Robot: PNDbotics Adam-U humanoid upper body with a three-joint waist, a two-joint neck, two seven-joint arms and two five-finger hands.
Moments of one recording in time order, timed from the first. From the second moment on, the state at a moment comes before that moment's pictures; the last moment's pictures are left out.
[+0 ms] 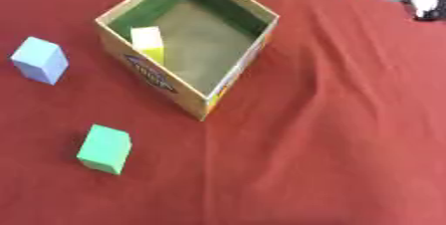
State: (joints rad) left arm -0.46 0.70 -0.14 -1.99 0.27 -0.55 -0.18; right arm -0.30 -0.94 -0.20 -1.66 -0.27 -0.89 0.19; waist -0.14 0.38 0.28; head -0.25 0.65
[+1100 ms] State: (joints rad) left arm -0.27 1.05 -0.11 -1.99 -0.25 -0.61 0.12; right arm 0.24 -0.54 -0.47 -1.98 -0.48 -0.84 0.32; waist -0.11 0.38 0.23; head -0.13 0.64
